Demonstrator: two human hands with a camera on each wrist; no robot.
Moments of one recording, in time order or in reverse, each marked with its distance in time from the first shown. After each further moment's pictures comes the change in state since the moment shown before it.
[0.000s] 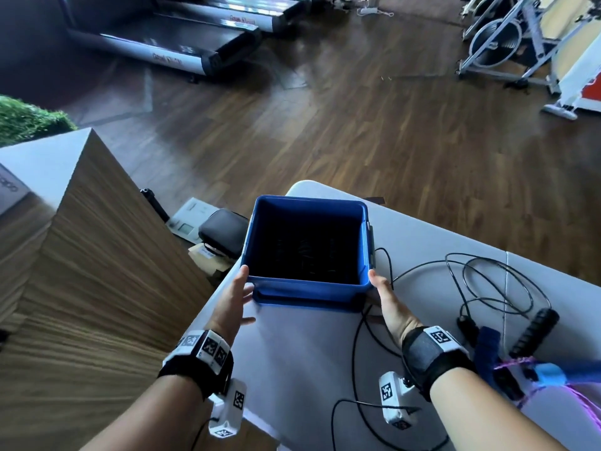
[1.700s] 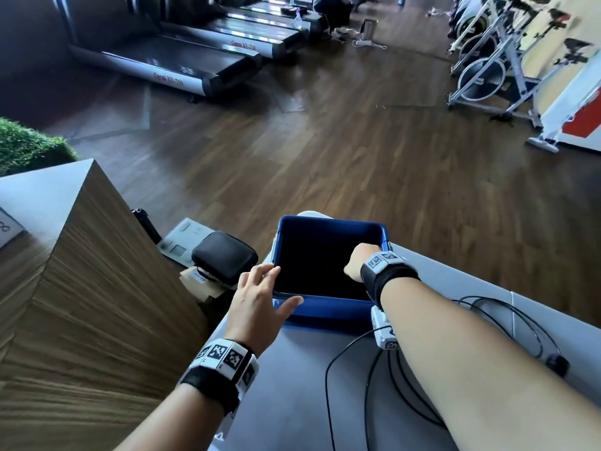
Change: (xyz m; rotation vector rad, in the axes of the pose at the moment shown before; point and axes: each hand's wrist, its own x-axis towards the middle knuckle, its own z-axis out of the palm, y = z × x) left_hand 0.038 0.041 0.022 1.048 0.178 0.861; right_hand 0.132 -0.126 0.058 -1.440 0.142 0.093
